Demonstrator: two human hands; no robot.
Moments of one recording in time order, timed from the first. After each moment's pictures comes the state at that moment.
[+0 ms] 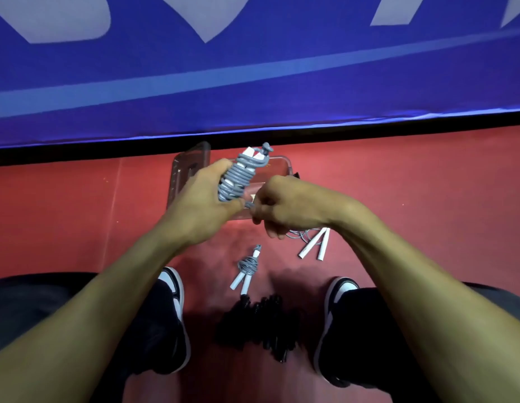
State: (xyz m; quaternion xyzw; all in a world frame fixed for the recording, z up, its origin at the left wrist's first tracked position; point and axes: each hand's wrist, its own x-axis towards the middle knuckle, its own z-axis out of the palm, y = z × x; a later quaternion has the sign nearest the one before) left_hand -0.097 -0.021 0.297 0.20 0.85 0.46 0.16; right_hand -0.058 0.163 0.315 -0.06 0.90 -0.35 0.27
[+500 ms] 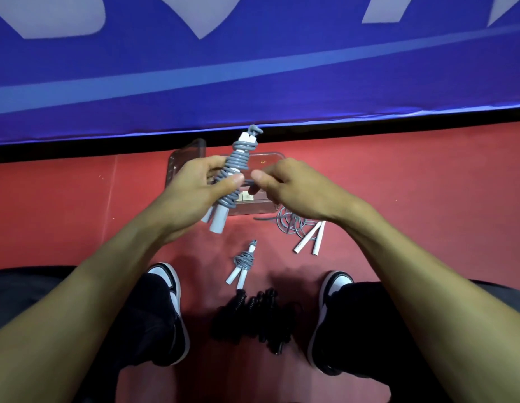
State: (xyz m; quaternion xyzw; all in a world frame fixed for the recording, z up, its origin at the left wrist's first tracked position) left_hand -0.092 -0.020 0.300 0.15 0.72 0.62 0.26; right_hand -0.045 0.172 0.323 -0.03 0.92 -0.36 0.13
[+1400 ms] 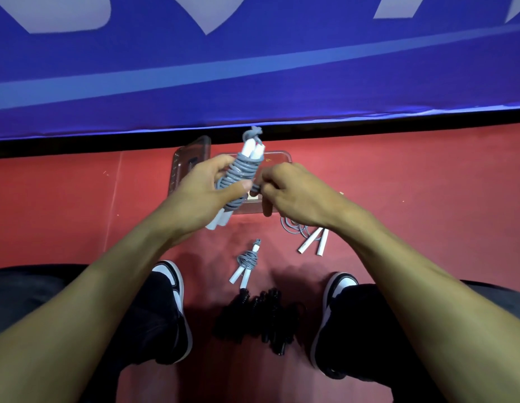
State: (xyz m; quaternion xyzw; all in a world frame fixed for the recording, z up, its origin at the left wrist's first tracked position) left_hand -0.093 -0.017 0.295 0.17 0.74 0.60 0.25; right_hand -0.053 0.164 0.309 -0.05 0.94 -0.33 0.11
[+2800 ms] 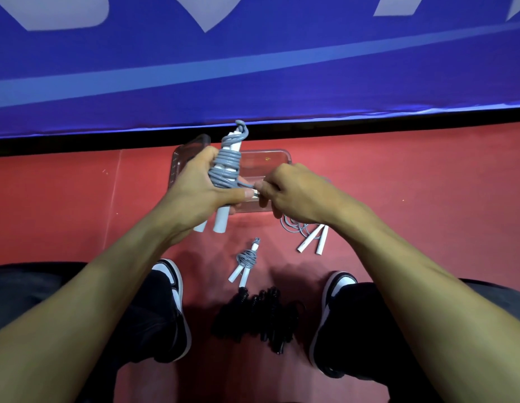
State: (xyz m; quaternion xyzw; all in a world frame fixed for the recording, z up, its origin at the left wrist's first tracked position) left_hand -0.092 -0.016 0.297 0.11 0.75 0.62 0.22; right_hand -0.056 0.168 0.301 -0.02 0.95 -0.29 0.15
